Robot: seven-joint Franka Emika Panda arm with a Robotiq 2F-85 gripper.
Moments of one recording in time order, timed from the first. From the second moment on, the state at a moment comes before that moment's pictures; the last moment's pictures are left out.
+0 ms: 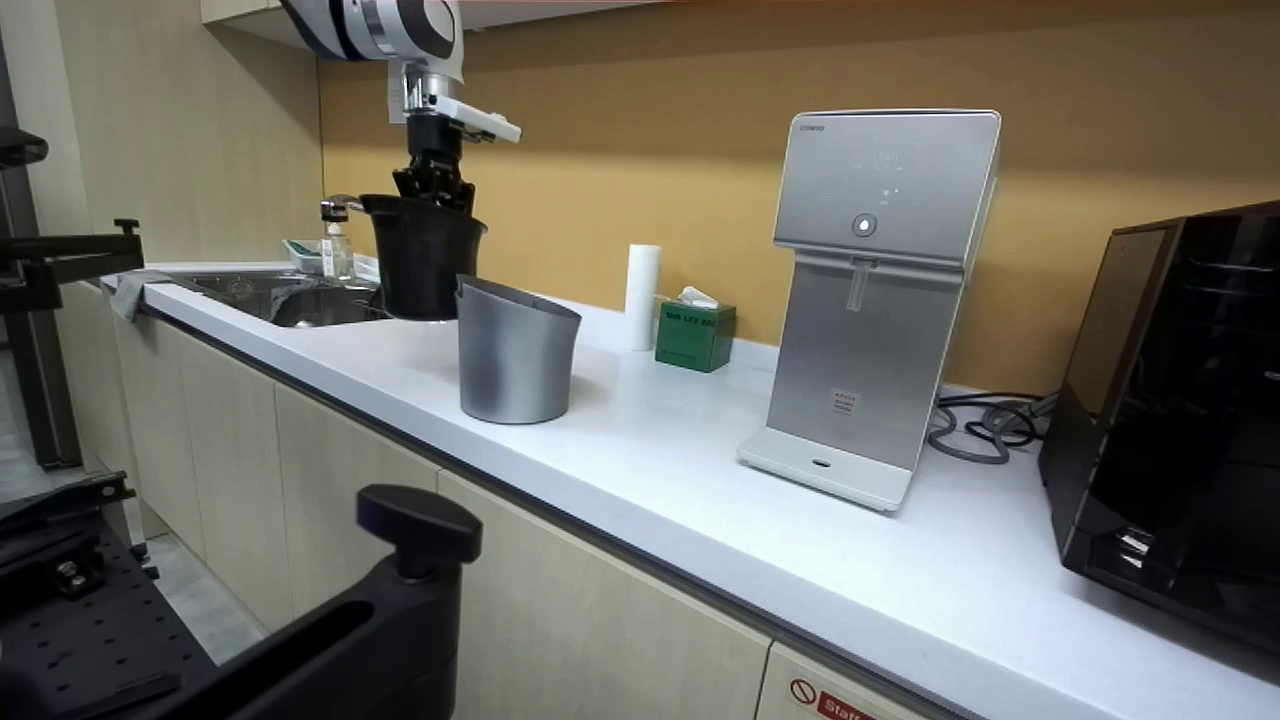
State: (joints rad) arm 0.19 0.23 0.21 -1.75 -0.15 1.90 -1.26
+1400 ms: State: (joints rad) arm 0.15 0.29 0.20 -1.89 -0.12 2.17 -1.24
